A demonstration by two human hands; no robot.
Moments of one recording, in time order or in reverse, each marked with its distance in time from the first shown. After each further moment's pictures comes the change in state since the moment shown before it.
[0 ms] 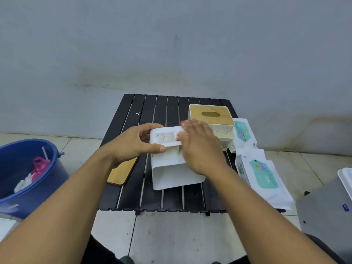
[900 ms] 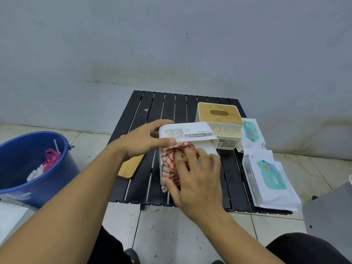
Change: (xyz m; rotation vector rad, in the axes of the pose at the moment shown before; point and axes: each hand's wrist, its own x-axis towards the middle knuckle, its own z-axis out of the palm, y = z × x) left_hand 0.002 -0.004 0.002 0.051 -0.019 -0.016; right_hand -0.083 -0.023 0.044 -0.234 0.317 -0.220
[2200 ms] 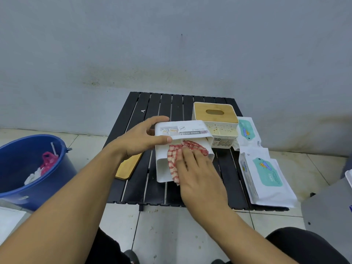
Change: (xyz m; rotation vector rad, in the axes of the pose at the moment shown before) left_hand 0.005 0.001 0.005 -0.066 0.057 0.016; right_hand 0.002 0.008 -0.016 -0.089 -0.220 -0.010
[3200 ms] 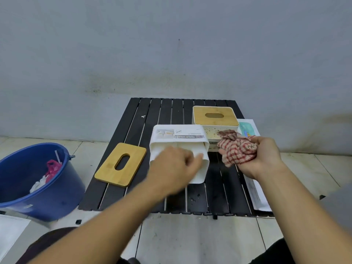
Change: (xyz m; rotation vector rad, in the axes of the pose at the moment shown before) left_hand -0.022 0.024 0.110 0.612 0.307 0.188; right_hand 0.043 0.133 -0.029 2.199 0.148 1.271
